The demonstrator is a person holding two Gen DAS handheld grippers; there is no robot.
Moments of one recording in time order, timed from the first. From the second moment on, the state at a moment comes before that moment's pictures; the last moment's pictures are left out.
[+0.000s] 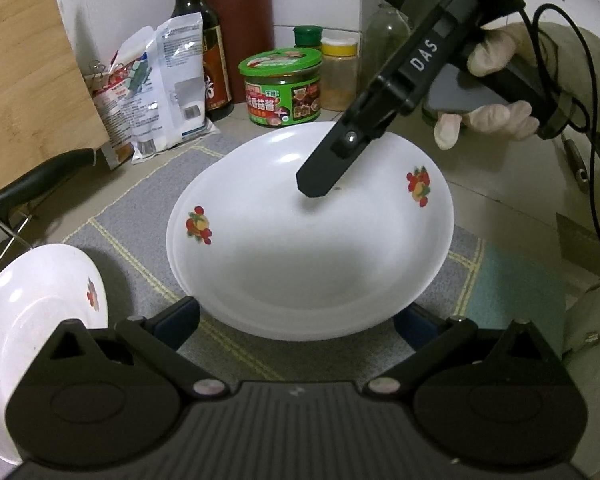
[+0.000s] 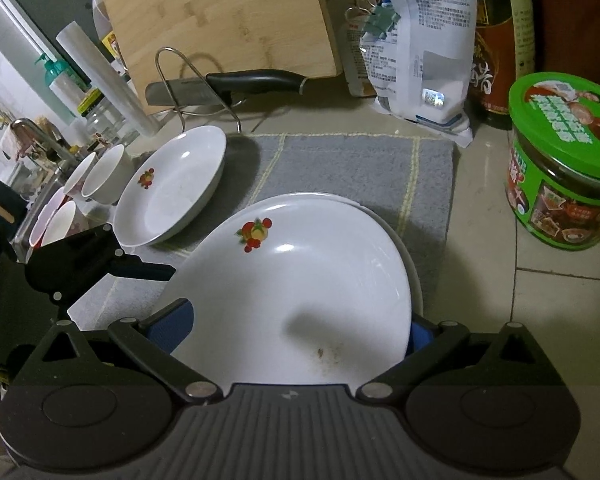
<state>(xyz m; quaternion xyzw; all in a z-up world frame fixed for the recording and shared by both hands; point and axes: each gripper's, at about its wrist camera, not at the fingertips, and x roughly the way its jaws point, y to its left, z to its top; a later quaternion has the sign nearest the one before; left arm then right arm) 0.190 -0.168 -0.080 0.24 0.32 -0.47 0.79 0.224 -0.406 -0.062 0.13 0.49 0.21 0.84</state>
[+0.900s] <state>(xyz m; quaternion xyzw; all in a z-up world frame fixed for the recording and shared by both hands) 0.186 -0.165 -0.084 0.24 0.31 -0.47 0.79 0.217 -0.395 -0.052 0.09 0.51 0.16 0.84</state>
